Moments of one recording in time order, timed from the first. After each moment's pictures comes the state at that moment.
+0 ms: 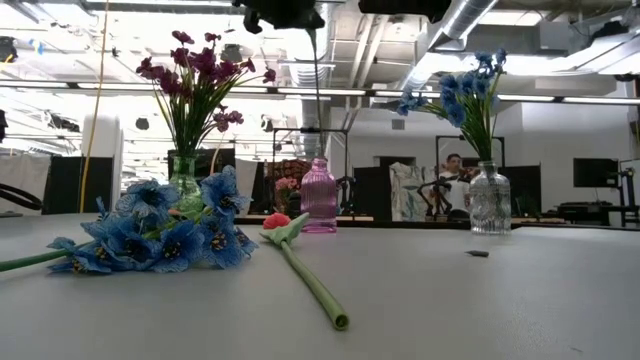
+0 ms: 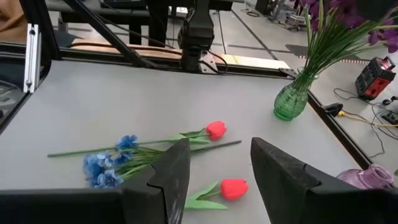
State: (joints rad) left arm 0.12 1.41 1.09 0.32 -0.58 0.21; right arm 0.38 1.39 0.99 0.03 0.55 0.04
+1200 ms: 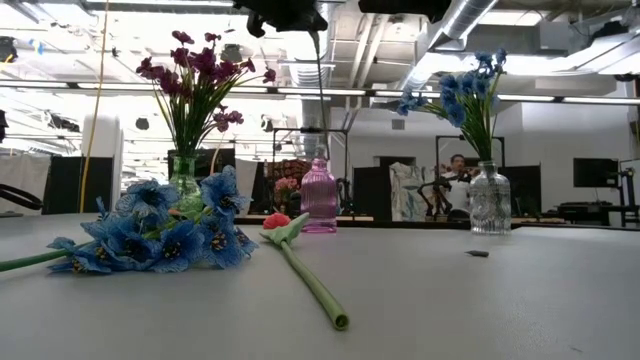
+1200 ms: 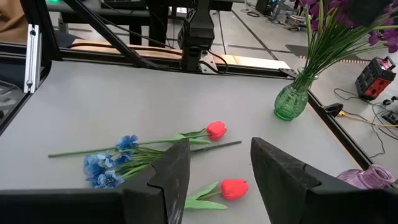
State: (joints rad) left arm 0.13 1.41 1.09 0.29 -0.53 0.18; right arm 0.38 1.39 0.99 0.03 0.55 0.04
